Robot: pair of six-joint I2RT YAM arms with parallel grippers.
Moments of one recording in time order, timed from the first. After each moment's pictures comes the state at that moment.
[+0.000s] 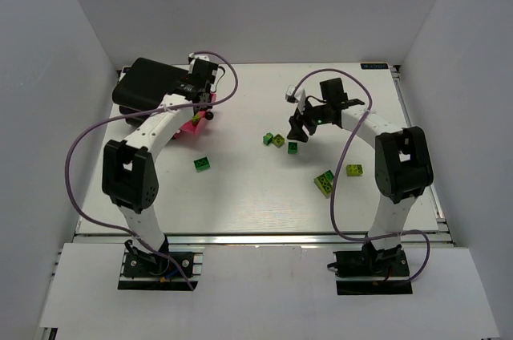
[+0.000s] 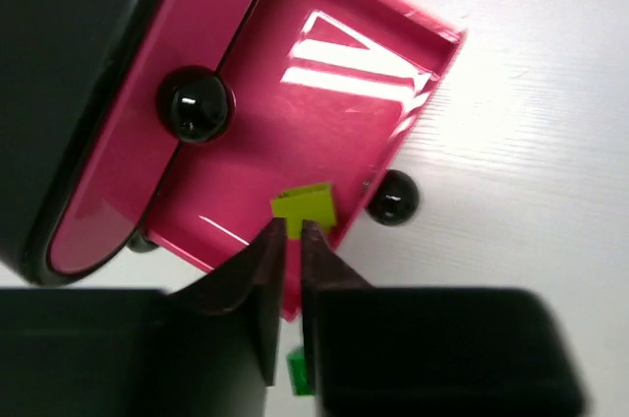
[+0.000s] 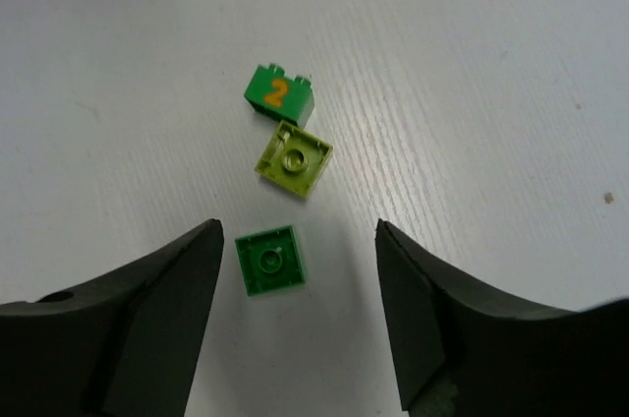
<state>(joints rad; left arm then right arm) -0.37 1.84 1.59 -0.61 -0.55 -0.24 0.31 1.84 1.30 -0.31 -0.76 -0.65</state>
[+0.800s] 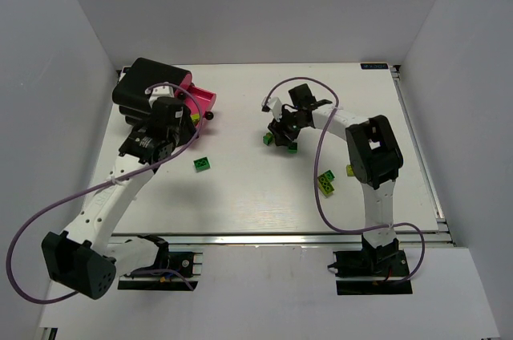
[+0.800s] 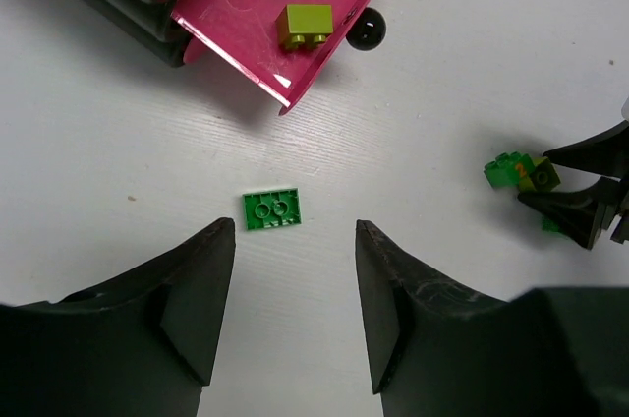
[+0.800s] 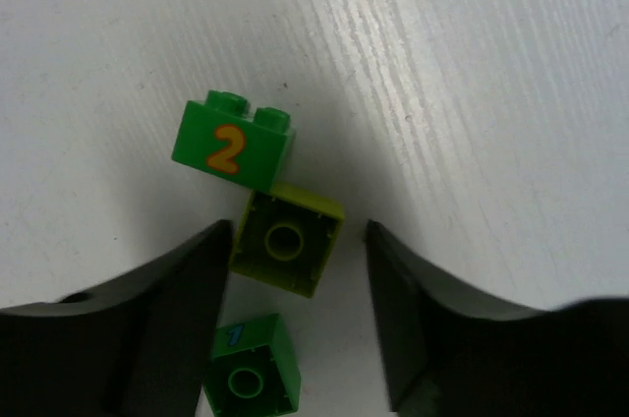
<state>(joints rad) -0.37 1.16 1.11 -0.62 -0.35 -0.55 0.46 2.11 1.50 -0.41 -0.48 -0.63</state>
